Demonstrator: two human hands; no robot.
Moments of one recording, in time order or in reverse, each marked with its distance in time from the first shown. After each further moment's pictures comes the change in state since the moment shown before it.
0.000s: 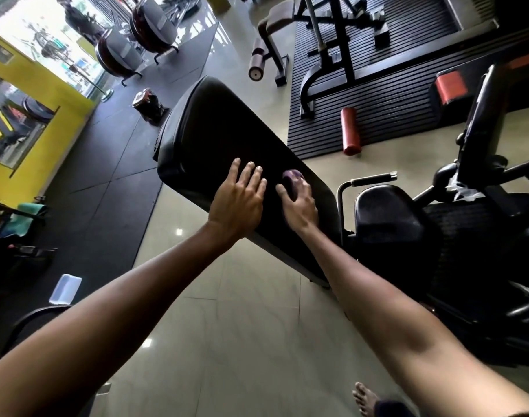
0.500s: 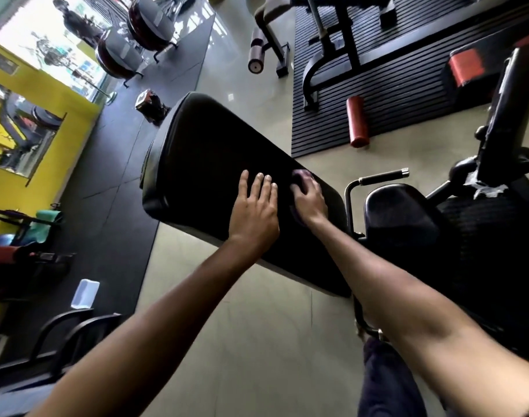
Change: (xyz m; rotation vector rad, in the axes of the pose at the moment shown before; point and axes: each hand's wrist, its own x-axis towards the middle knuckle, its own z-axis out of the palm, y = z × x) left_hand 0.048 0.023 -0.005 -0.145 -0.196 -0.102; right_hand 0.062 0.007 -0.007 0.068 -0.020 0.130
